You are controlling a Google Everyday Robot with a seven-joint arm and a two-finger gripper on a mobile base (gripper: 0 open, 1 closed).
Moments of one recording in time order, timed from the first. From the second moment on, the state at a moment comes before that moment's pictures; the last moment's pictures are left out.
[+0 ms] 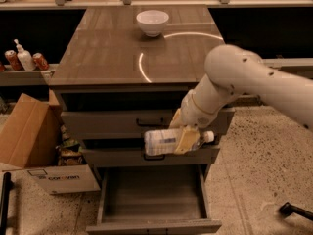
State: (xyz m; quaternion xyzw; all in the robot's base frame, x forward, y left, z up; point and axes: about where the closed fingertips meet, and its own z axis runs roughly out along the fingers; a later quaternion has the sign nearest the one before) arm 0.518 -0.067 0.728 -0.72 0.66 0.14 0.17
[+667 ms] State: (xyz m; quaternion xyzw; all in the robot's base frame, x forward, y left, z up) arm 0.495 -0.056 0.631 -0.69 0.67 0.21 0.19
